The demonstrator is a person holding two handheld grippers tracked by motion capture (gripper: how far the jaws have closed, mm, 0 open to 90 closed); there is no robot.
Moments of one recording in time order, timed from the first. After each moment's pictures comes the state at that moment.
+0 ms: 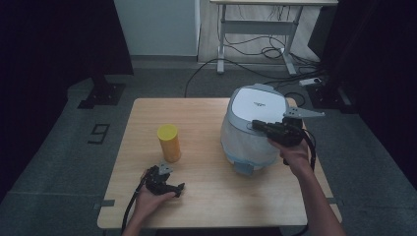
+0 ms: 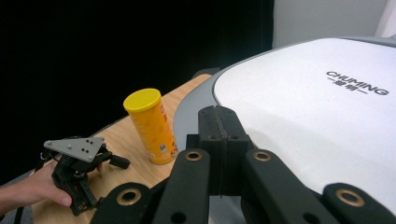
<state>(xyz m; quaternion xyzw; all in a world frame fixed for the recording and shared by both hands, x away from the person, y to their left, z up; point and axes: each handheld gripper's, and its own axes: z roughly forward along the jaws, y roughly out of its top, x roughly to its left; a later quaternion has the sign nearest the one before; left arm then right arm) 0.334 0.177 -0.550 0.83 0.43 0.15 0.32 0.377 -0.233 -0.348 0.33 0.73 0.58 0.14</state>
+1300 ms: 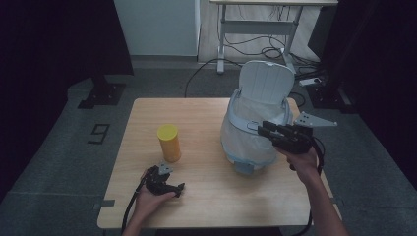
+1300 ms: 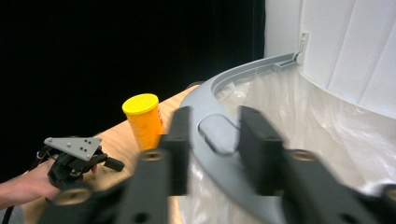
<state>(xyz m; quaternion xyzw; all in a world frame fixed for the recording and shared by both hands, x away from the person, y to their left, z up) 0.334 0.177 -0.550 0.83 0.43 0.15 0.32 0.350 -0.252 -0.349 0.32 0.72 0.59 0.18</state>
